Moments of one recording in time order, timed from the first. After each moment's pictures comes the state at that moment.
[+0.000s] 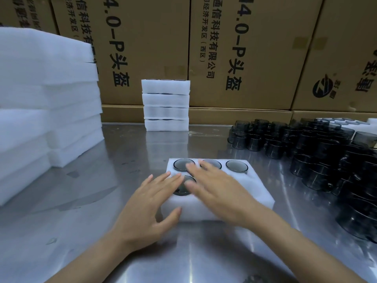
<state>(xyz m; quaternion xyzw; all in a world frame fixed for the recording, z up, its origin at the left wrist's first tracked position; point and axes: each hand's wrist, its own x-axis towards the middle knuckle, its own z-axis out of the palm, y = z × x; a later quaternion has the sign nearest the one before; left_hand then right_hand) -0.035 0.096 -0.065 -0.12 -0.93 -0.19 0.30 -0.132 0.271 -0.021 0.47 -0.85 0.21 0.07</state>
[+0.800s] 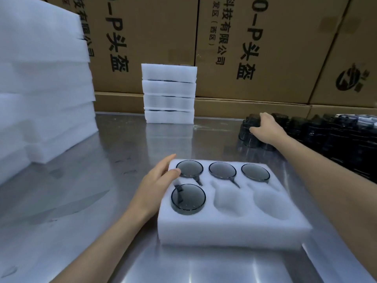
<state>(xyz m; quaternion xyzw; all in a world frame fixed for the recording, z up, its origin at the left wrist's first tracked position) -0.124 0.073 -0.067 0.11 -0.79 -0.57 0.19 -0.397 0.277 0.004 0.13 -0.96 0.21 0.09</state>
